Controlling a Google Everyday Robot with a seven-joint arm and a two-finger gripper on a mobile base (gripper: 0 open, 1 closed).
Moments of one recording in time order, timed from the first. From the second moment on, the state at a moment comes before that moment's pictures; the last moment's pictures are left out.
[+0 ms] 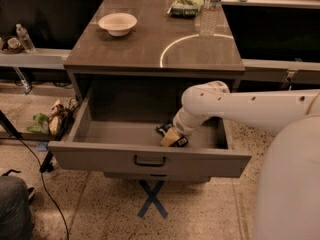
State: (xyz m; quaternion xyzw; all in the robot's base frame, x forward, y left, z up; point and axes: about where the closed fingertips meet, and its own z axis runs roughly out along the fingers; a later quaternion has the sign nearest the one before) arm 0.634 -0.071 0.593 -0.38 0.91 0.06 0.18
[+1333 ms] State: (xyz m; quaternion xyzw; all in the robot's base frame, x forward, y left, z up) arm 0.609 -0.073 0.604 -0.40 0.89 0.06 0.19
